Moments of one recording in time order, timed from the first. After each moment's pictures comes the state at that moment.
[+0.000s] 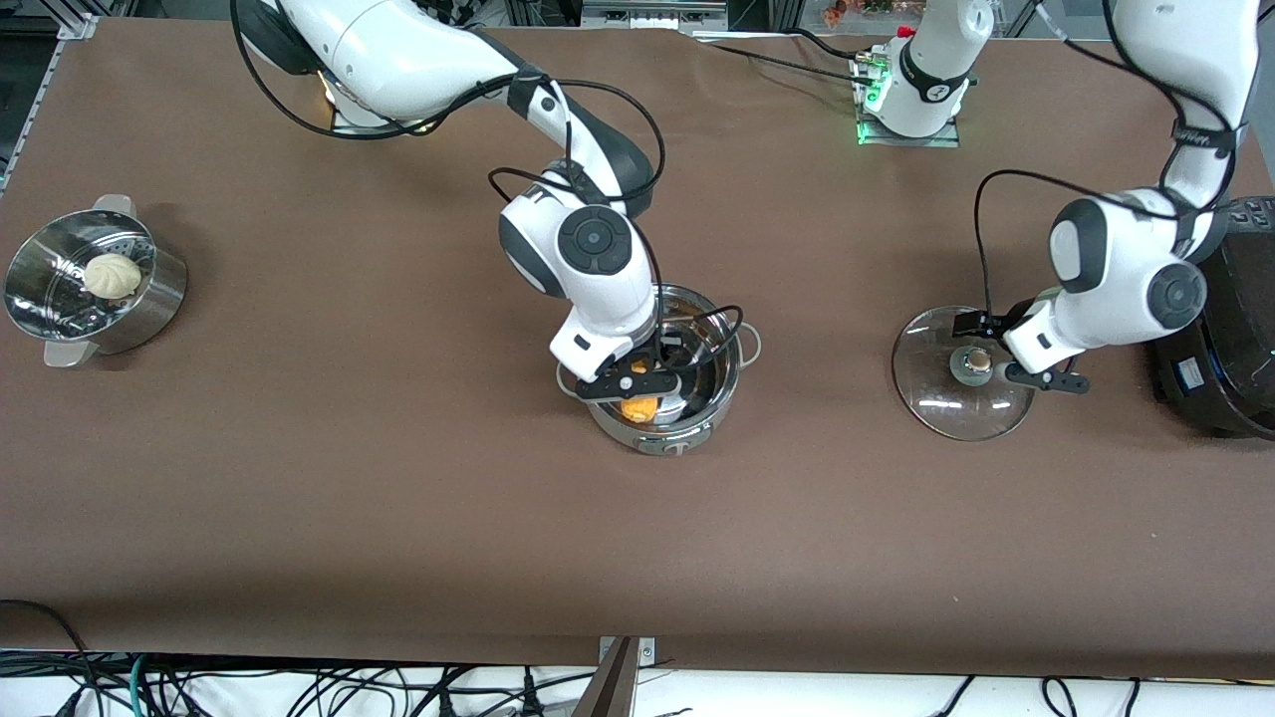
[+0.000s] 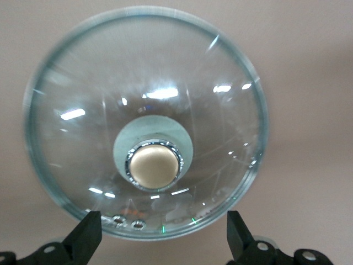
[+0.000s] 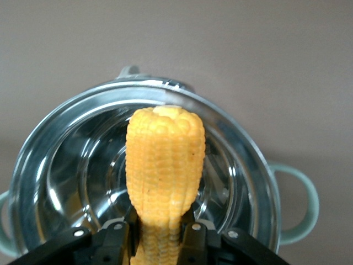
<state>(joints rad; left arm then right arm) -0.02 0.26 0.12 -2.14 -0.14 2.21 0.32 0.54 0.88 0.31 -1.04 -0.23 1.99 0.73</state>
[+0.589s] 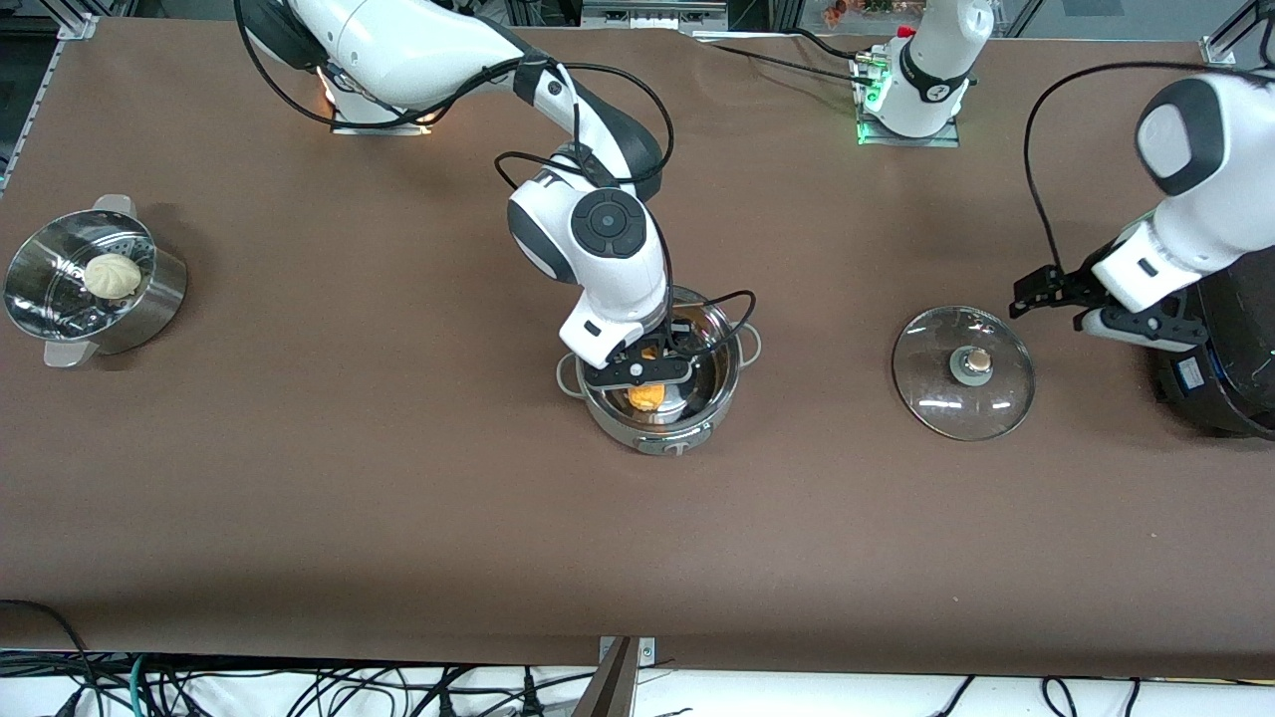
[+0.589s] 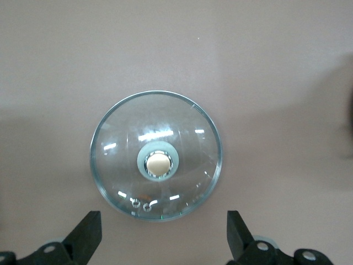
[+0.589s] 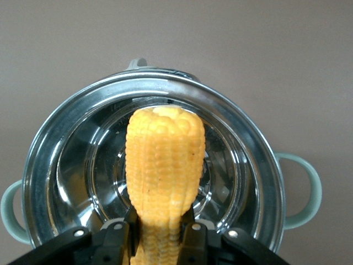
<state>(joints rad) -0.02 -0.02 0.13 -2.10 -0.12 2.07 0.28 0.55 0.87 0.31 -1.03 -0.23 1.97 0.75</state>
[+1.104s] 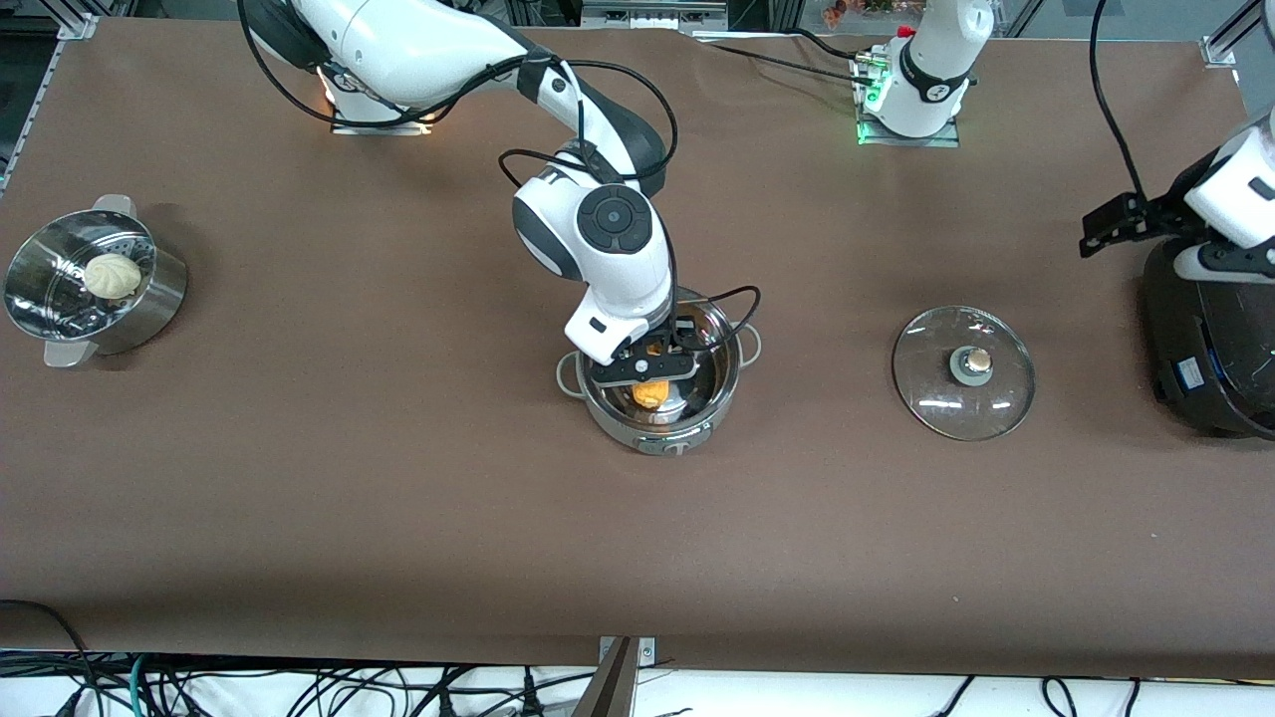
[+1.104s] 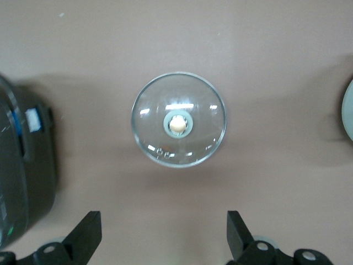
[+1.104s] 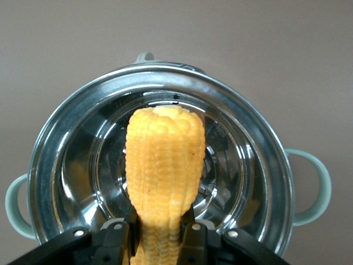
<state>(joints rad) -0.02 -0.06 0.05 -1.72 0.04 1.56 0.04 0.57 0.87 0.31 -1.03 -0.23 1.98 0.75</state>
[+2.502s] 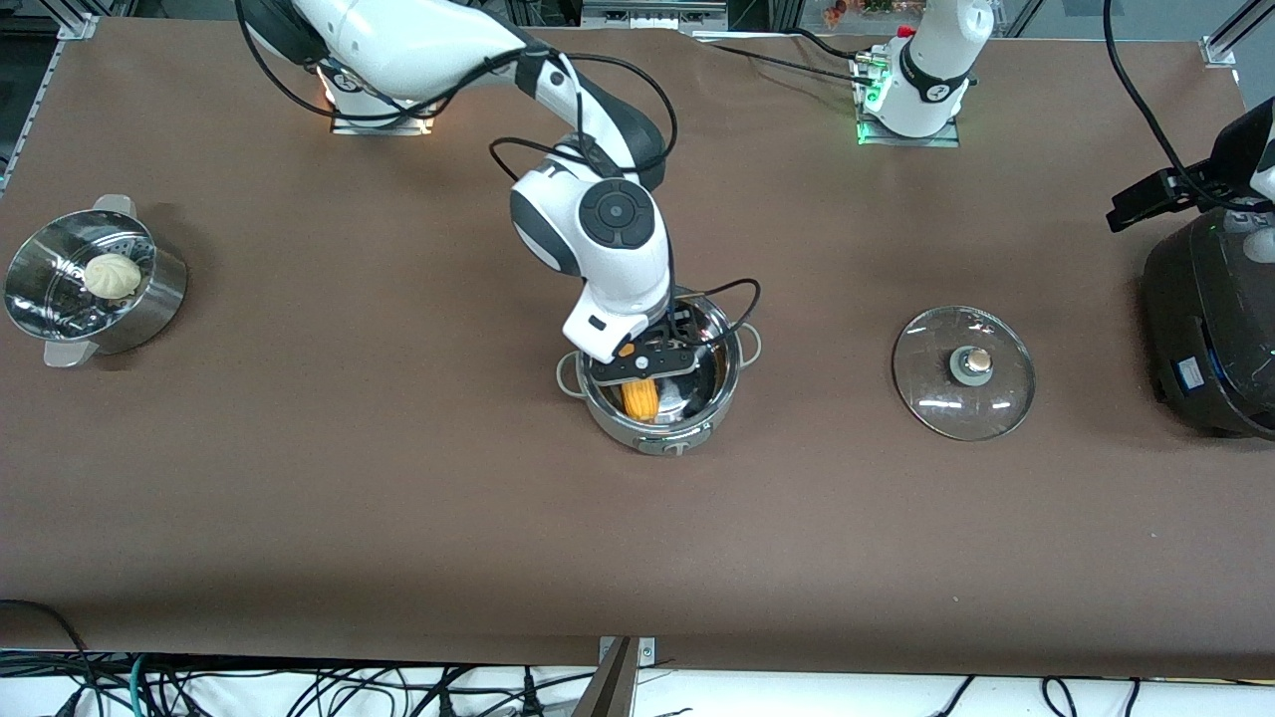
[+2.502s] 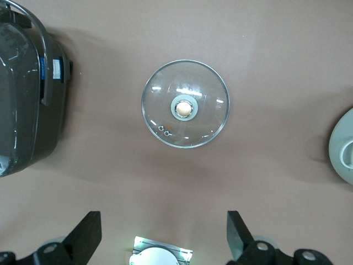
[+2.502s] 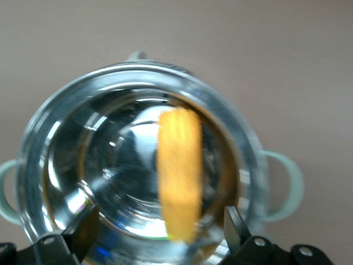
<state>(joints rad) -0.02 0.03 0.04 -1.51 0.03 1.38 -0.21 0.55 0.82 0.30 -1.02 -0.24 1.86 0.63</state>
